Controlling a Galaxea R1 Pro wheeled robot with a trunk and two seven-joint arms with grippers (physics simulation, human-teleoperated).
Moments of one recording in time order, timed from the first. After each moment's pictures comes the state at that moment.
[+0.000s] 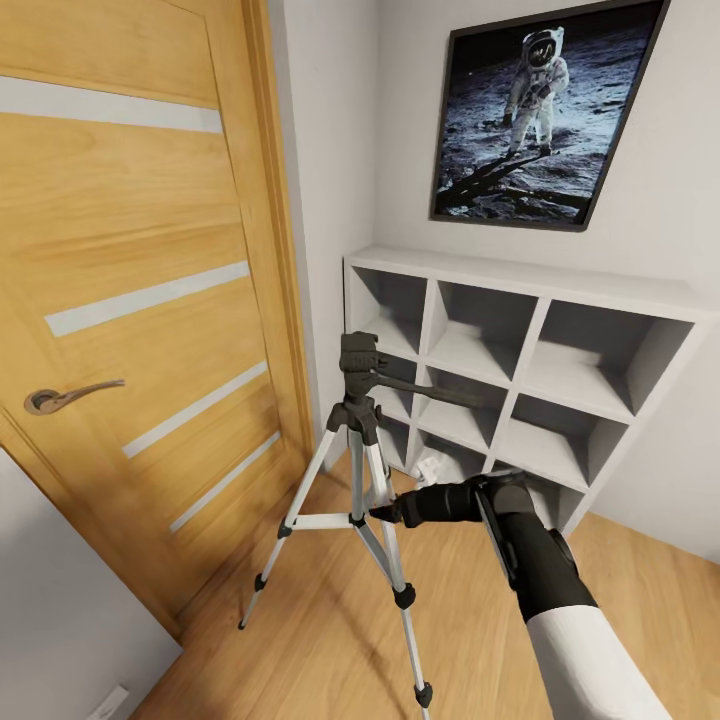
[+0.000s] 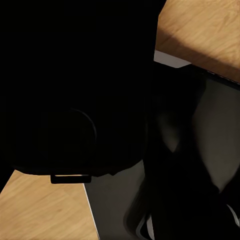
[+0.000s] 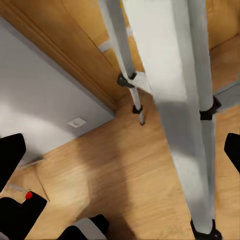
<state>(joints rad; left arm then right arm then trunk) -0.21 -0.01 -0.48 -0.01 0.85 -0.02 0.07 -0.65 0.07 0.01 -1.15 0.33 0.81 1.00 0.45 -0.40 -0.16</state>
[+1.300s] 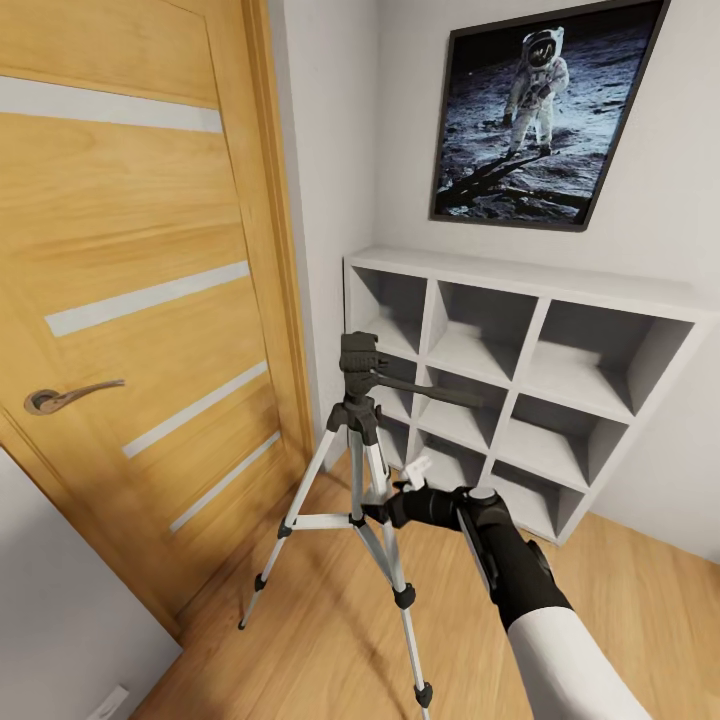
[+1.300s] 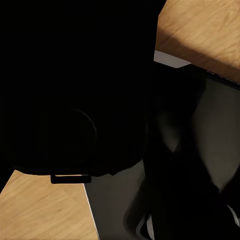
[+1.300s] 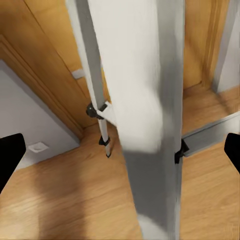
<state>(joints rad) -0.21 -0.01 -0.48 -0.01 0.85 -0.02 0.07 -0.65 0.12 0.00 -0.99 0.32 0.44 0.80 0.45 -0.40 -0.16</state>
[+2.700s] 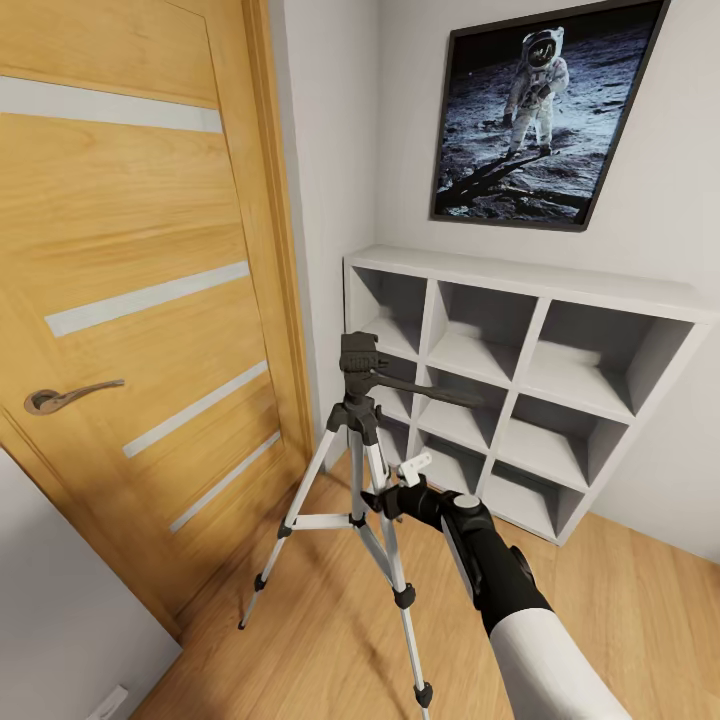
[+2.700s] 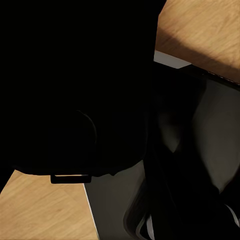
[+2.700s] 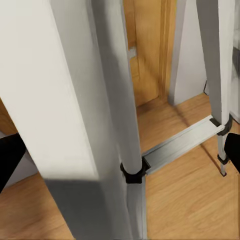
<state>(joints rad) -0.21 -0.01 -0.48 -0.01 0.85 -0.02 0.07 -0.65 0.17 -0.02 -0.92 0.31 0.32 0.55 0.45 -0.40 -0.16</state>
